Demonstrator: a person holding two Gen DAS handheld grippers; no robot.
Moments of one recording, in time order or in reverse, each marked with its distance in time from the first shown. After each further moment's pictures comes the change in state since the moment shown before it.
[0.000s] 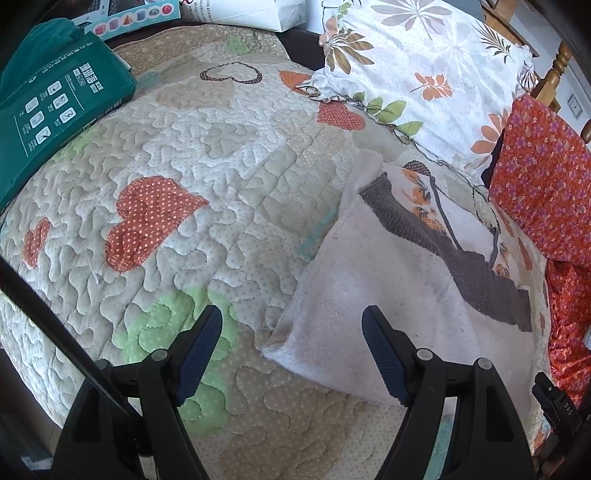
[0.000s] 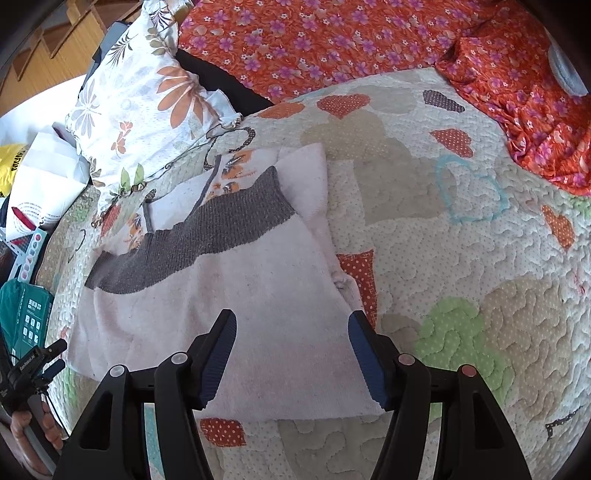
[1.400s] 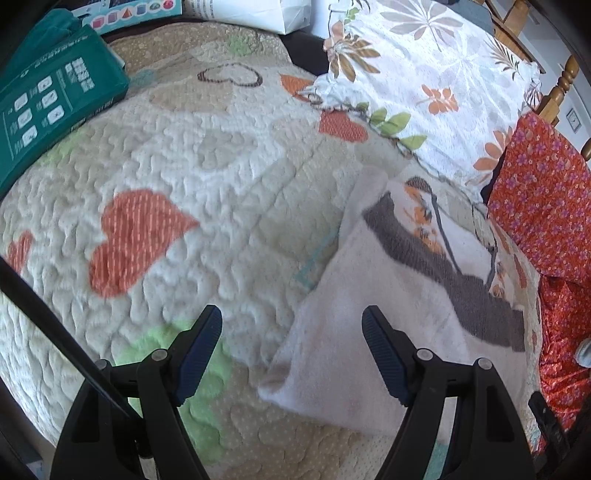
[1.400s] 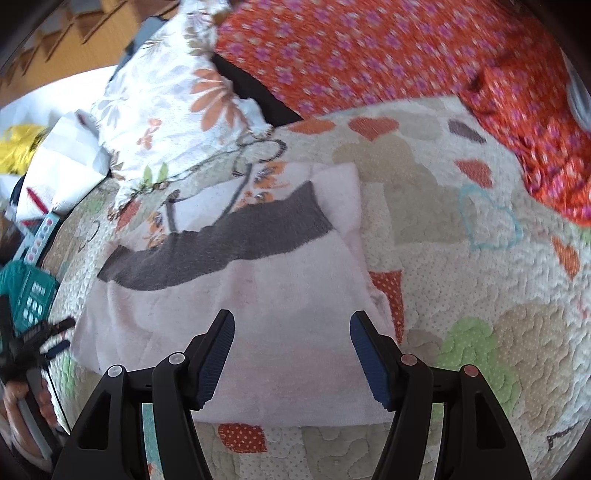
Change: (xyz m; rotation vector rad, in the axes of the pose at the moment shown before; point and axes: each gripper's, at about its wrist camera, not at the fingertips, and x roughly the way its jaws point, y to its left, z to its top) left arm 0.015 0.006 0.023 -0.034 -0.019 -0.043; right arm -0.009 0.031 -0.004 -0.116 -0.082 0.026
